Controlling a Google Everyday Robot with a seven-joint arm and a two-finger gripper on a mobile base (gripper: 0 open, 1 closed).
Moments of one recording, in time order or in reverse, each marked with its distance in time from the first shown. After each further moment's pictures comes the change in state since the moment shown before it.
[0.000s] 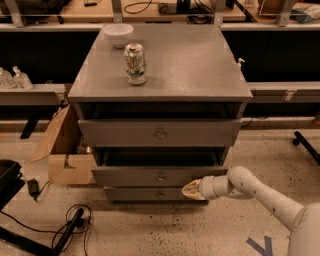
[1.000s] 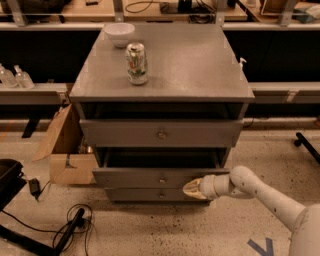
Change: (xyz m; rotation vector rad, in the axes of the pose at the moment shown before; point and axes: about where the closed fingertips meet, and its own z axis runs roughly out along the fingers) arm 0.001 -0.005 -0.006 0.010 0.005 -0.001
